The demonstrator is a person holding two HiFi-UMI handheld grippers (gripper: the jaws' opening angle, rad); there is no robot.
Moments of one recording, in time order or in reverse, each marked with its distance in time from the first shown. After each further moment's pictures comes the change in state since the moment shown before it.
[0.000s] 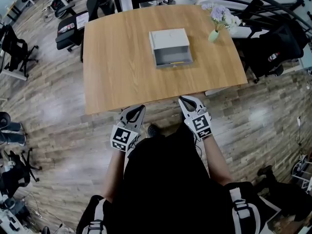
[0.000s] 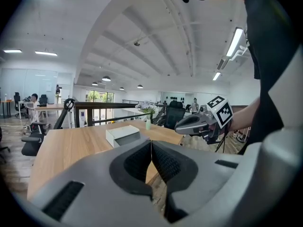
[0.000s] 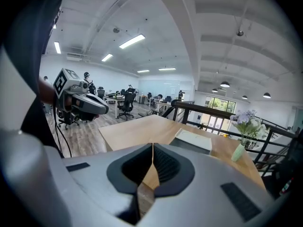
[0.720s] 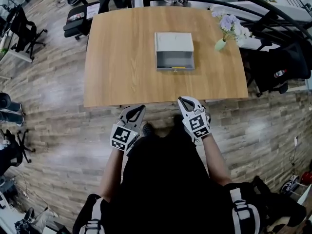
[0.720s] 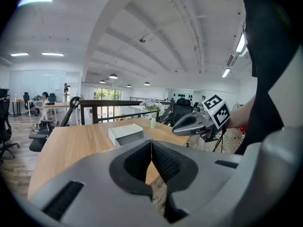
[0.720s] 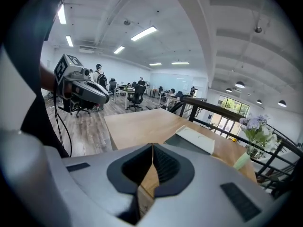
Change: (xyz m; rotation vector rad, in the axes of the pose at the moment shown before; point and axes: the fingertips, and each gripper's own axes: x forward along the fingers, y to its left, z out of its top) left arm 0.039 -0.014 0.012 -0.031 0.044 0.095; right arm 0.018 -0.045 -0.015 -0.145 0.077 0.120
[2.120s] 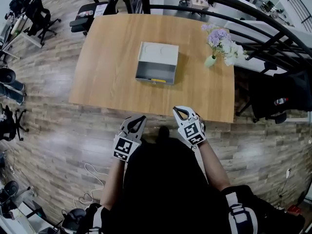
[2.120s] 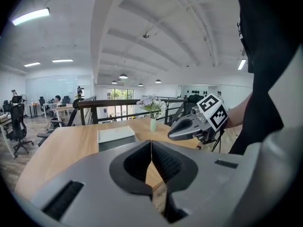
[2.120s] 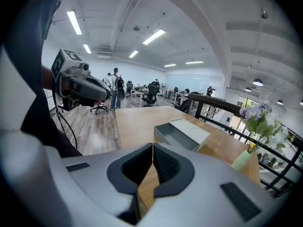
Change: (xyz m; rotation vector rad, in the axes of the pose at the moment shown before) left arm 0.133 -0.115 0.039 -0.022 0.023 0.189; right arm -0.041 -0.123 -0.082 -0.084 -0.029 0.220
